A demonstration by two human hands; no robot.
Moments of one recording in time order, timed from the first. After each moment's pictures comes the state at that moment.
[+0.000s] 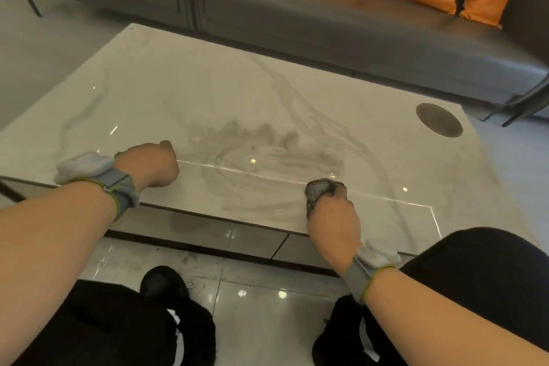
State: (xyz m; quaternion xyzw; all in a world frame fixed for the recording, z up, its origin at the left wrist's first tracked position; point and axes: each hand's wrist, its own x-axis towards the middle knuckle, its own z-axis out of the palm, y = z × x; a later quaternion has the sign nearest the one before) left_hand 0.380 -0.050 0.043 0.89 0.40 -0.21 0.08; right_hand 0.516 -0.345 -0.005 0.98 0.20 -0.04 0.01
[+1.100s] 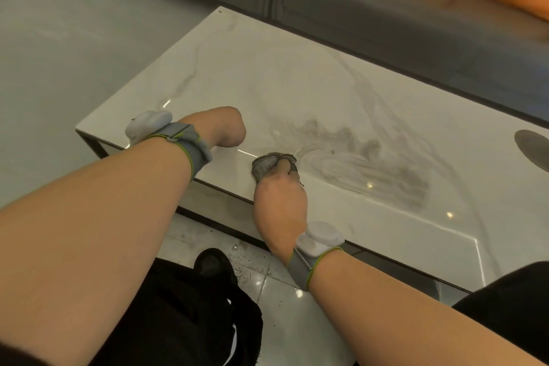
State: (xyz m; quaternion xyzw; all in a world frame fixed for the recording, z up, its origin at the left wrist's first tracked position) left_hand 0.358 -0.008 0.079 0.86 0.42 -0.14 0.24; right_hand 0.388 -0.153 -0.032 0.90 0.43 0.11 0.00
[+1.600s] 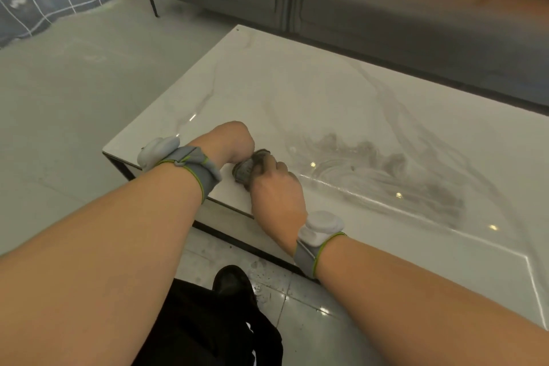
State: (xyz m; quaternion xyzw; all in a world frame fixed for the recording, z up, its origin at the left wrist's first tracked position) left_hand 0.362 0.009 0.068 0.84 0.47 -0.11 0.25; right_hand 0.402 -0.105 -0.033 0.82 0.55 0.14 -0.05
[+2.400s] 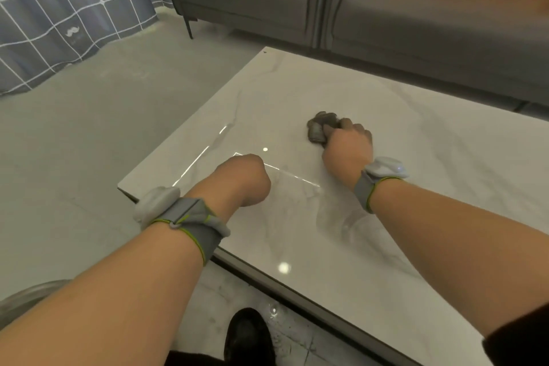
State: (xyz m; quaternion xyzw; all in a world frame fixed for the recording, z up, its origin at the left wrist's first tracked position) left_hand 0.375 0.043 0.056 0.83 0.50 -0.15 0.20; right_hand 0.591 0.016 -0.027 0.89 0.46 0.03 -0.03
